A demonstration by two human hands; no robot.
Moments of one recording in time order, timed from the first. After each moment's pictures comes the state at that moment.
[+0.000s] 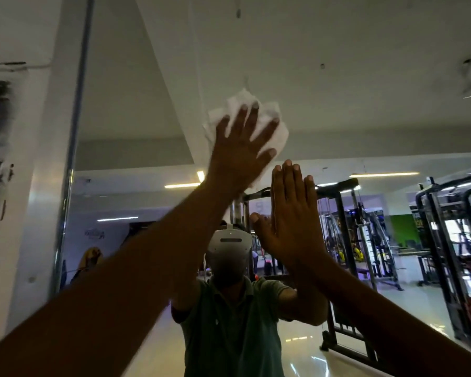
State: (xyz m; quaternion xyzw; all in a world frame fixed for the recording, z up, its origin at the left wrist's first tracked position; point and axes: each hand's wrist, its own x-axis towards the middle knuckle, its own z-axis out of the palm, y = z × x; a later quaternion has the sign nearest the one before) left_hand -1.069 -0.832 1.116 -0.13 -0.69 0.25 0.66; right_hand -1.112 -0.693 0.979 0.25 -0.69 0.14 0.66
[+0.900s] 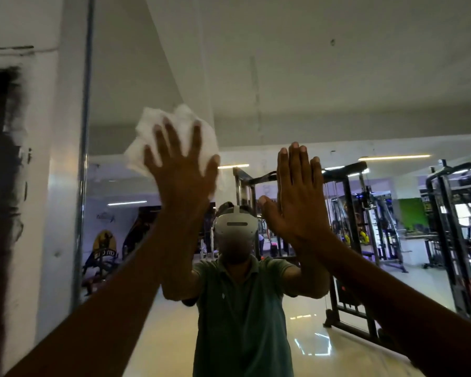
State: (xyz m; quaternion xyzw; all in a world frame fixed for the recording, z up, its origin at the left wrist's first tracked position) left_hand -1.030 -0.913 1.033 0.08 -0.70 0.07 0.71; right_hand -1.107 -0.691 0.978 0.26 -0.70 0.13 0.65
